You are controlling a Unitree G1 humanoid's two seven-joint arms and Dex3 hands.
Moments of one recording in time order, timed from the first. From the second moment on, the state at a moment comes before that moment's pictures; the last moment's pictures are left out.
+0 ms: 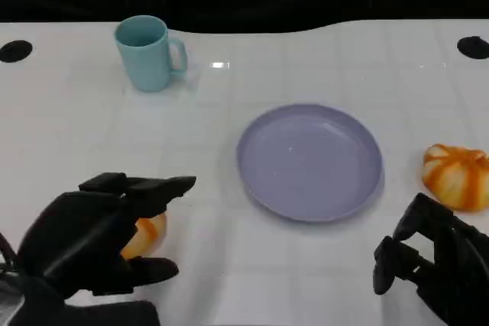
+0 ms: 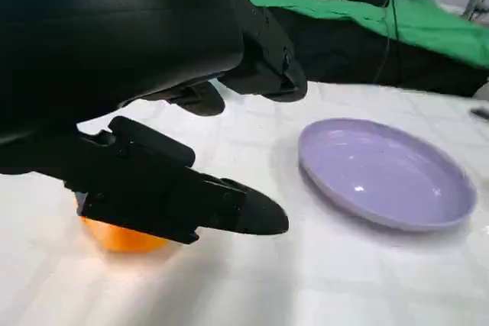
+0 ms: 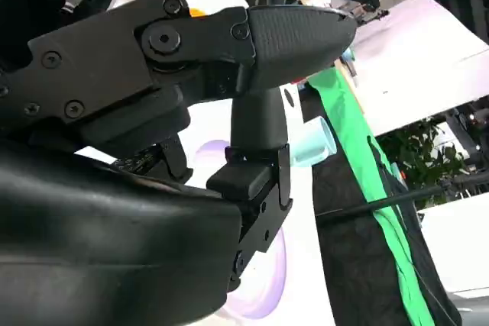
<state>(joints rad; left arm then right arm) 0.13 0.46 -0.07 -0.41 0.71 -0.09 -0.28 0.22 -0.04 -0.08 -0.17 0.52 0.18 0.43</state>
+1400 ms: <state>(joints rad) -0.31 0.48 -0.35 0.29 0.97 -0.01 -0.32 0.21 -0.03 -0.08 -0.18 0.52 0.19 0.41</state>
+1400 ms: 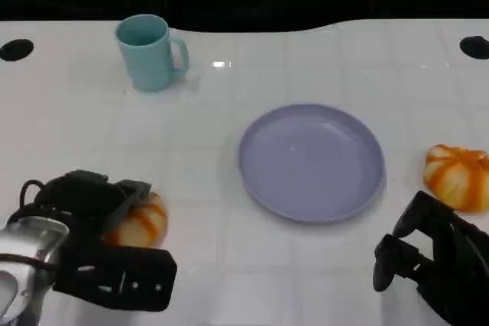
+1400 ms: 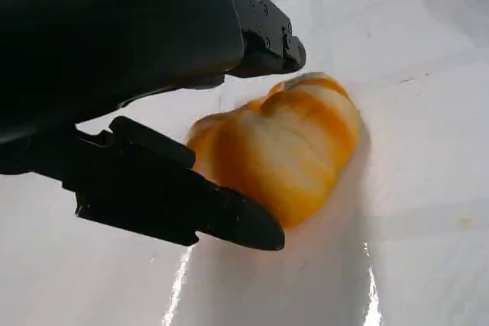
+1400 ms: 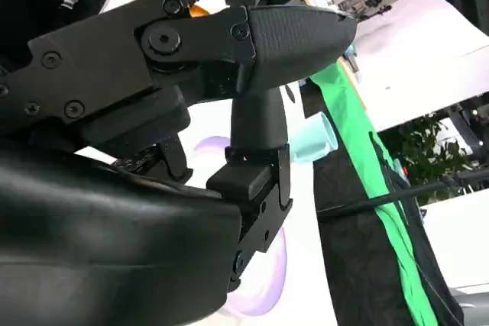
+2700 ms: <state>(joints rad) -0.41 0.35 -0.28 0.62 0.55 -0.34 0.24 0.21 -0.03 -0.08 -0.14 0.51 0.18 0.42</state>
